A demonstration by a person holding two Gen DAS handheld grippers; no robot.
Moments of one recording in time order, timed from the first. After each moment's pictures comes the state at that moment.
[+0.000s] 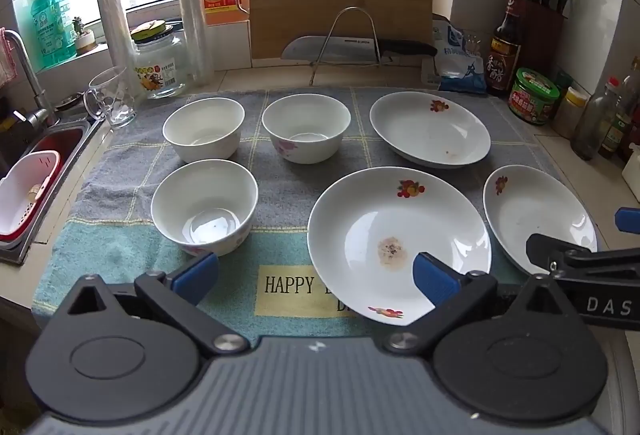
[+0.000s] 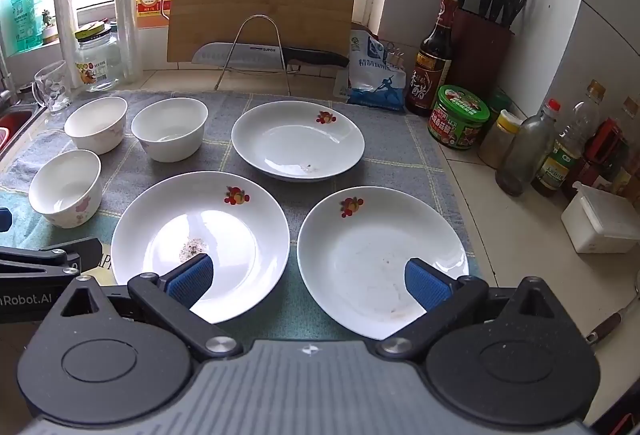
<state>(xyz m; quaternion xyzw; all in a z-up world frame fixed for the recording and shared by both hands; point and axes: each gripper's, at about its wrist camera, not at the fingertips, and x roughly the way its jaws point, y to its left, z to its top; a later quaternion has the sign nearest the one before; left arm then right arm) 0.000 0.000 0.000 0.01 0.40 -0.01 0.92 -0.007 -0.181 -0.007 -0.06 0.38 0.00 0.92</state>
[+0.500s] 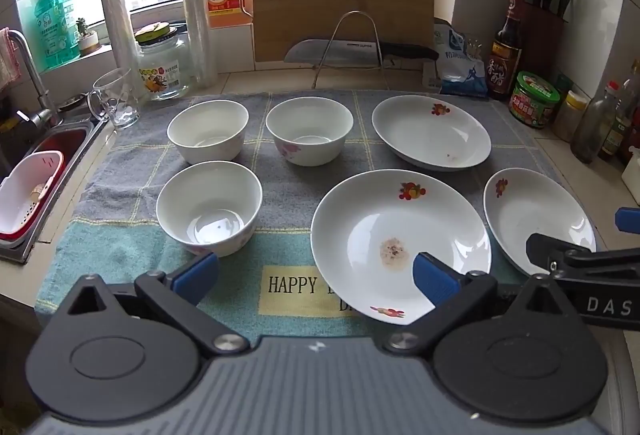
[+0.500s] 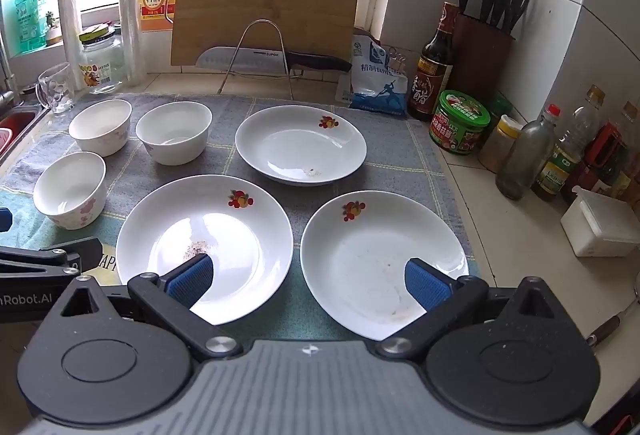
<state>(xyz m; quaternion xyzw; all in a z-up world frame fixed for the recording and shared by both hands) -0.004 0.002 0.003 0.01 0.39 -0.01 0.92 -0.010 -0.179 -0.004 -0.06 0.38 0.00 0.92</state>
